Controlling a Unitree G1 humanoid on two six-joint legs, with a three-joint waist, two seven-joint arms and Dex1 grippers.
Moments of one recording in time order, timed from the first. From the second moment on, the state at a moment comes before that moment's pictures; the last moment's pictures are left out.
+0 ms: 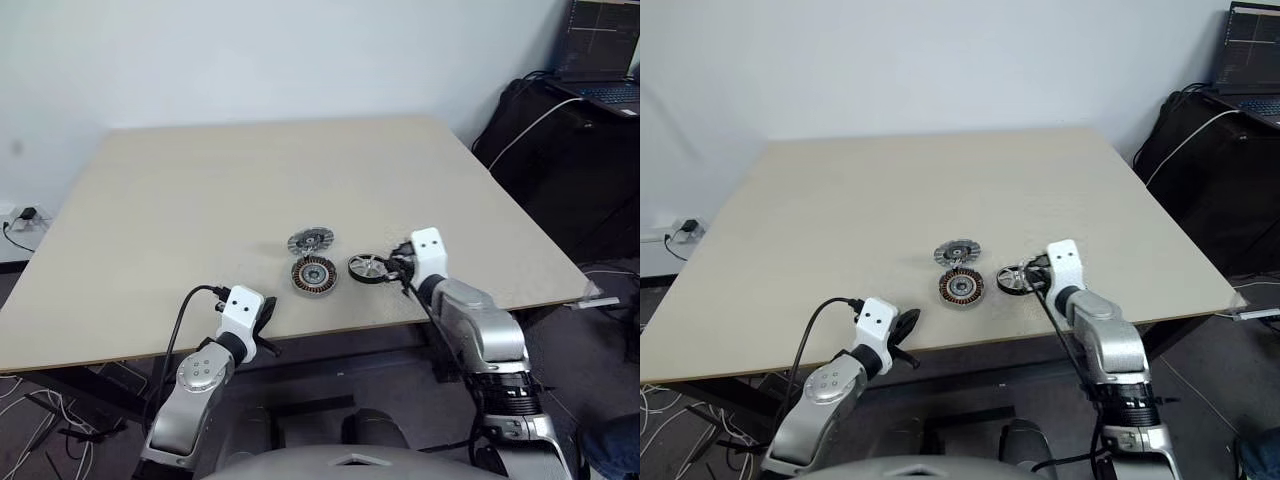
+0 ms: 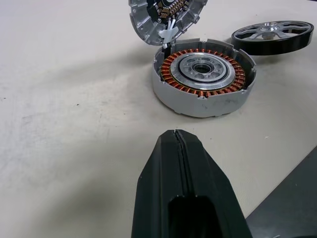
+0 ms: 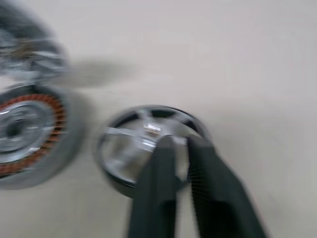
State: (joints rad) left arm 0.22 0.20 -0.19 -0.23 -0.02 0.30 -0.34; right arm -0.18 -0.25 -0.09 -0.11 0.18 0.81 0.31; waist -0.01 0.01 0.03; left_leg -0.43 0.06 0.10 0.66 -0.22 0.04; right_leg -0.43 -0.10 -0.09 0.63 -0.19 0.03
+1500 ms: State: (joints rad) left arm 0.21 0.20 -0.19 -0.23 -0.02 0.30 -0.35; right arm -0.37 0.14 -0.74 0.06 0.75 1.20 -0.16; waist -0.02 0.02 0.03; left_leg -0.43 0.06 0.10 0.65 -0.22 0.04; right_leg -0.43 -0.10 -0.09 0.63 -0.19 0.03
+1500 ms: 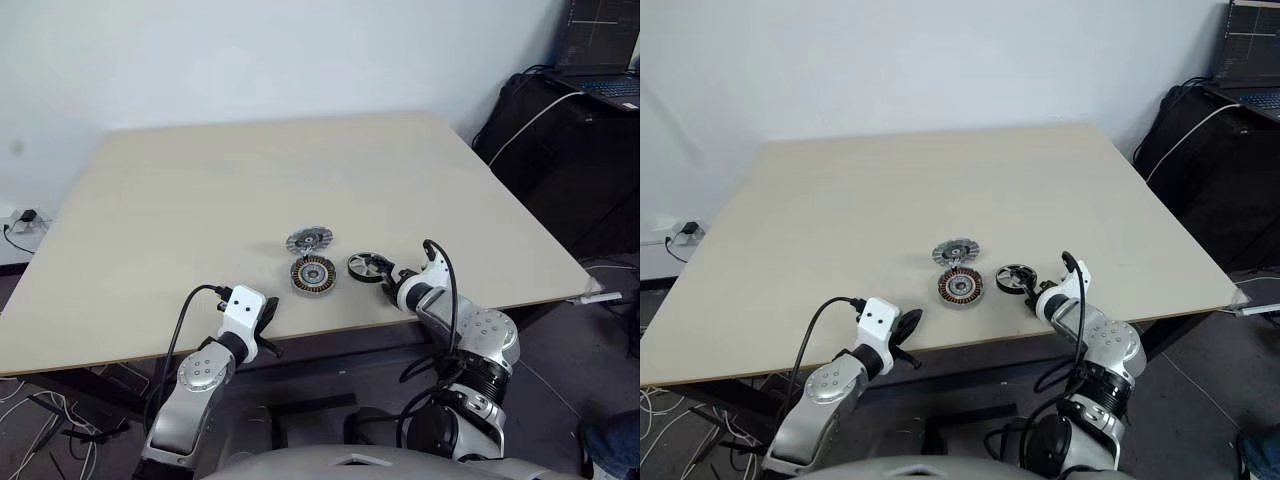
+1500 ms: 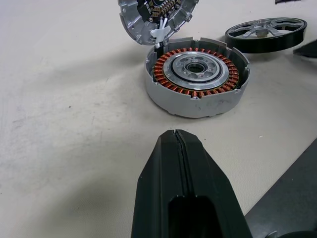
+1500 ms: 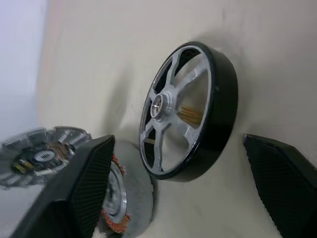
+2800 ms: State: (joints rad) left arm 0.22 0.20 -0.20 -0.22 -0.02 0.30 -0.34; right arm -0.14 0.07 -0.52 -0.08 1.25 1.26 -0.09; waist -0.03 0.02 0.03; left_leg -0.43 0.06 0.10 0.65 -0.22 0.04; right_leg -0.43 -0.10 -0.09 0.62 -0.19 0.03
